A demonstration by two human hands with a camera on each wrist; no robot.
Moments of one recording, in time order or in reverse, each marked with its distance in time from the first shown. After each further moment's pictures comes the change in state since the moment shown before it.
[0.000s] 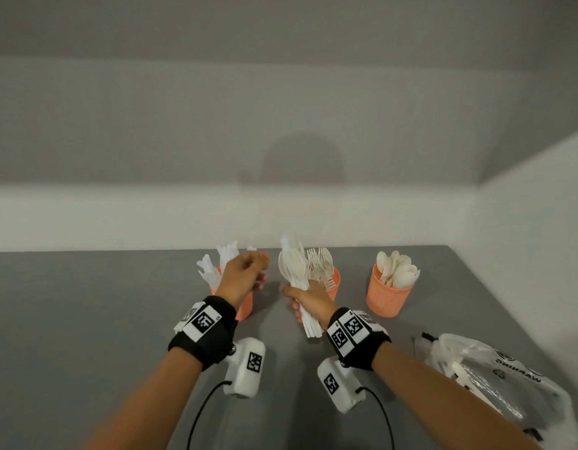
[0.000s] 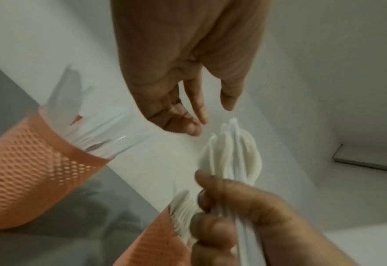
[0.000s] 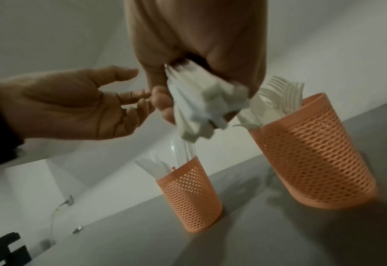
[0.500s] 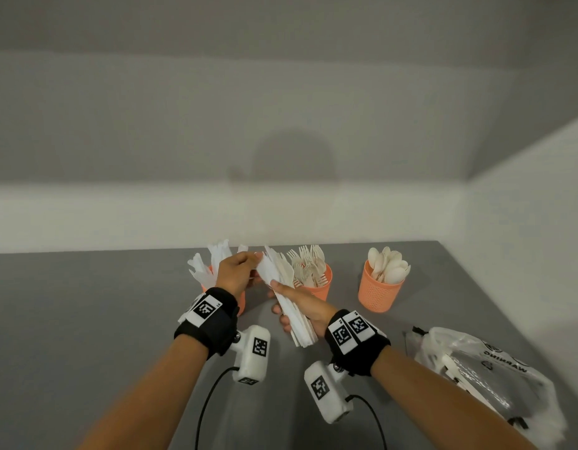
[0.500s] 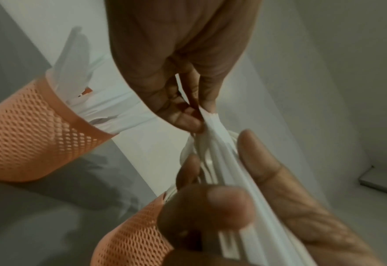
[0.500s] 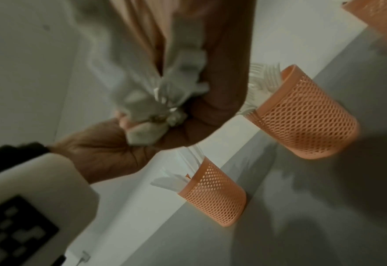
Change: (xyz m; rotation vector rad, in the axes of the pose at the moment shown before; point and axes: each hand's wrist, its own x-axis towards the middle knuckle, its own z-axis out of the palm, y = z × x) left_hand 0.010 -0.007 0.012 -0.184 0.073 -0.066; right_hand -0.019 -0.007 -0.001 0.296 -0.287 0.246
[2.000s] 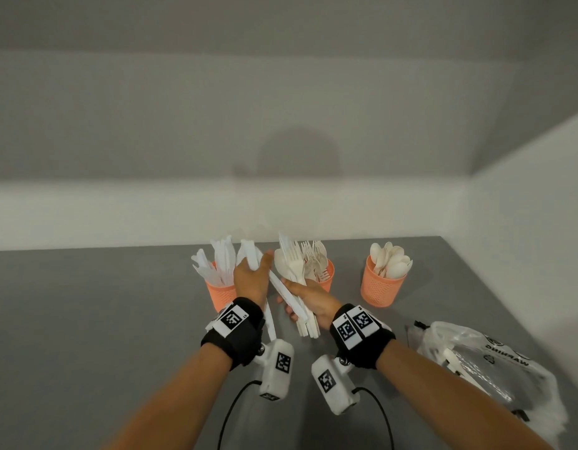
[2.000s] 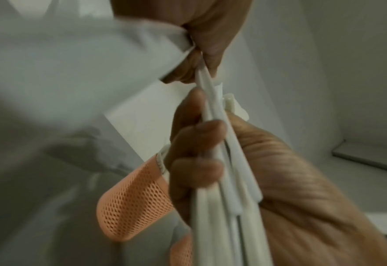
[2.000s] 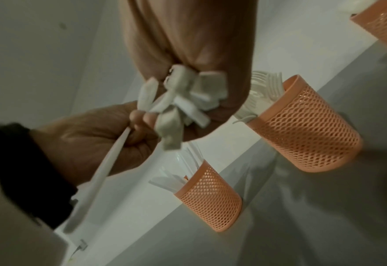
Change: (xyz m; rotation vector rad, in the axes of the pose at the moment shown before) left_hand -0.010 -0.024 0.024 0.069 0.201 0.134; right_hand 0.002 0.006 -0.010 -0.068 0.076 -0.190
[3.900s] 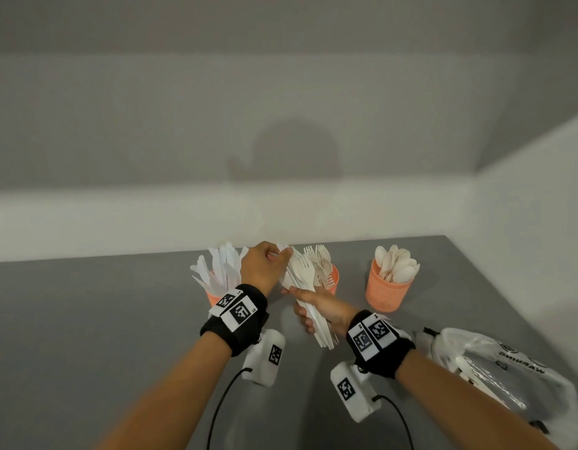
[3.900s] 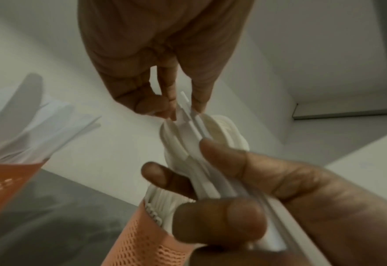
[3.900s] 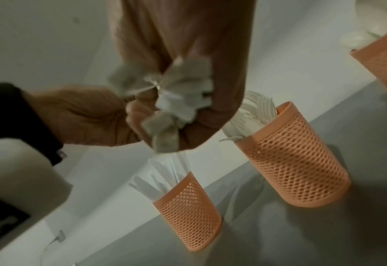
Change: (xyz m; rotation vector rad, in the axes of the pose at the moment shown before) left_hand 0.029 0.024 0.011 0.446 -0.151 0.154; right_hand 0.002 -0.005 -0.013 -0.022 -0.058 0.095
